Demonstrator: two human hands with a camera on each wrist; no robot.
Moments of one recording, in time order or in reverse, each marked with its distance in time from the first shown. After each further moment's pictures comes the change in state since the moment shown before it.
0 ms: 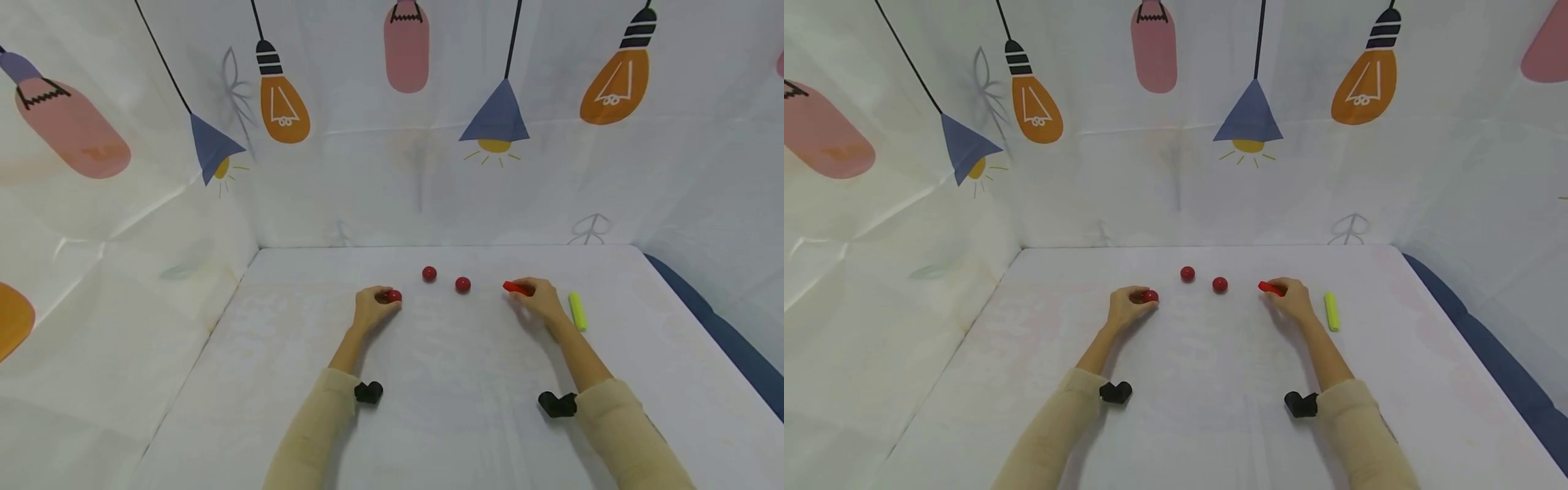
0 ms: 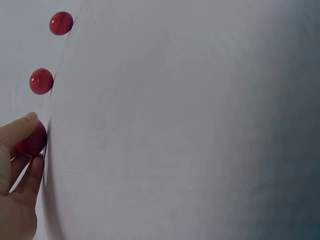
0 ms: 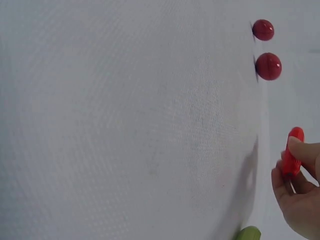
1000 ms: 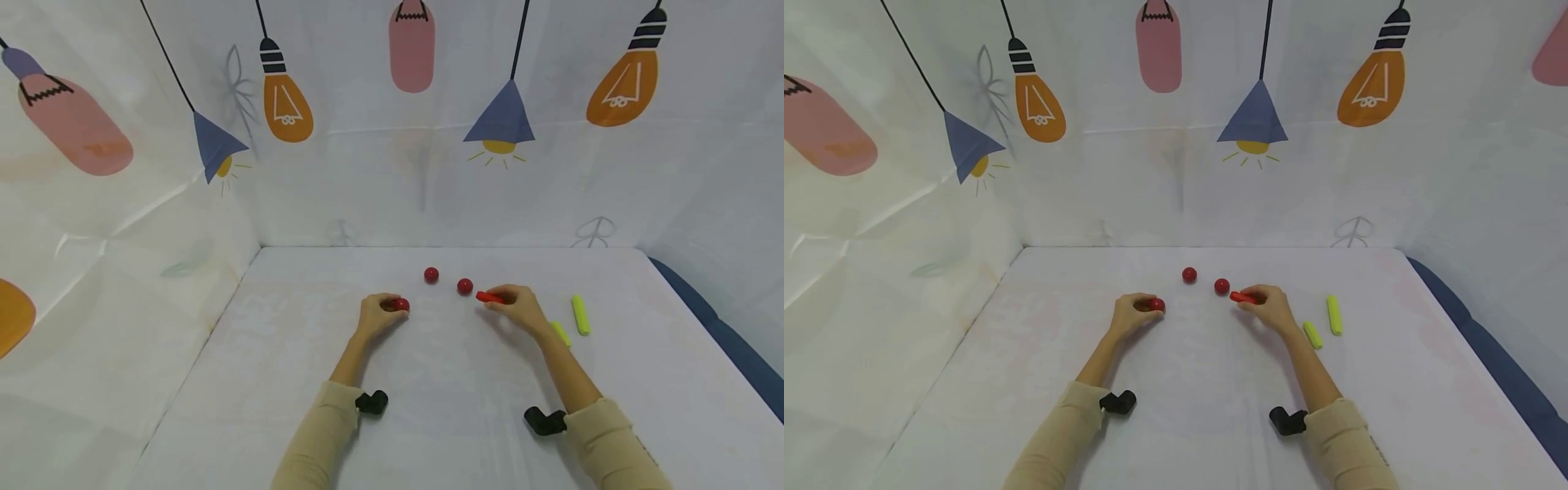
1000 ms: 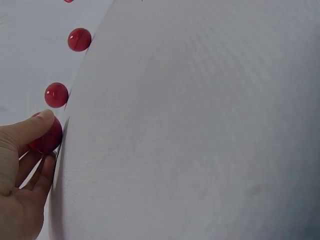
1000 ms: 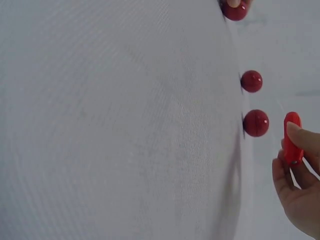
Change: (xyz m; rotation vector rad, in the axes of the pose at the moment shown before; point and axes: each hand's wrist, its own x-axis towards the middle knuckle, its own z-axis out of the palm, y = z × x) left_hand -0.012 0.005 0.004 -0.076 -0.062 -0.020; right_hand -0.006 -0.029 0.033 0.140 -0.038 -0.109
